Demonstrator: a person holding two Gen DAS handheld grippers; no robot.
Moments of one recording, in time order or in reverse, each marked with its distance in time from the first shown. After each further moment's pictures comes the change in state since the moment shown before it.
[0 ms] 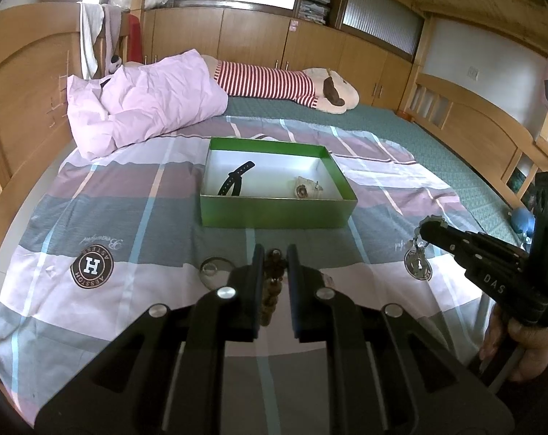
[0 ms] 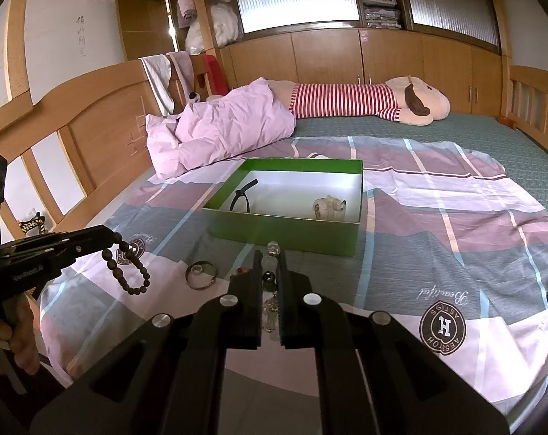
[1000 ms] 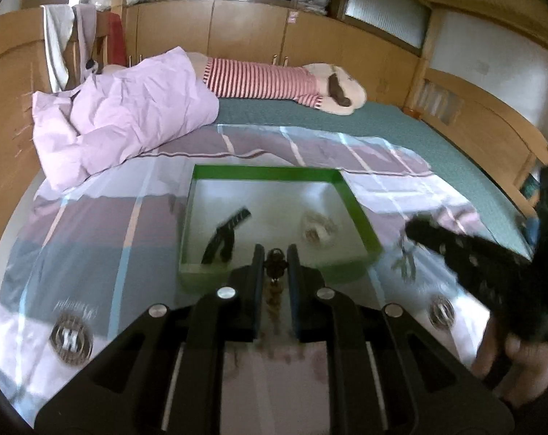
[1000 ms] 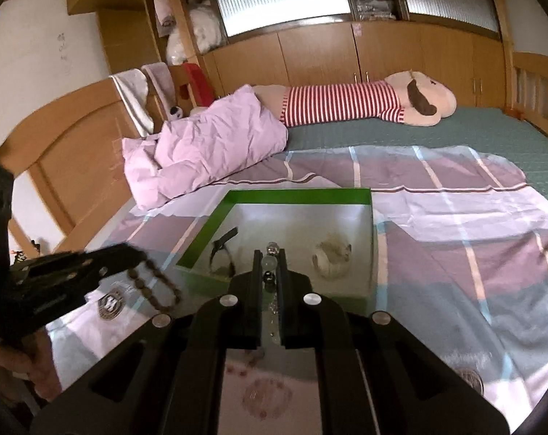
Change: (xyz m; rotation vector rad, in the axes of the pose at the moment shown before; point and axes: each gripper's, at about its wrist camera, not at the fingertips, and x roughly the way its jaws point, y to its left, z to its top) left arm 0.120 0.014 0.093 0.011 0.039 0.007; right arm 0.114 -0.034 0.080 0.072 0.011 0.010
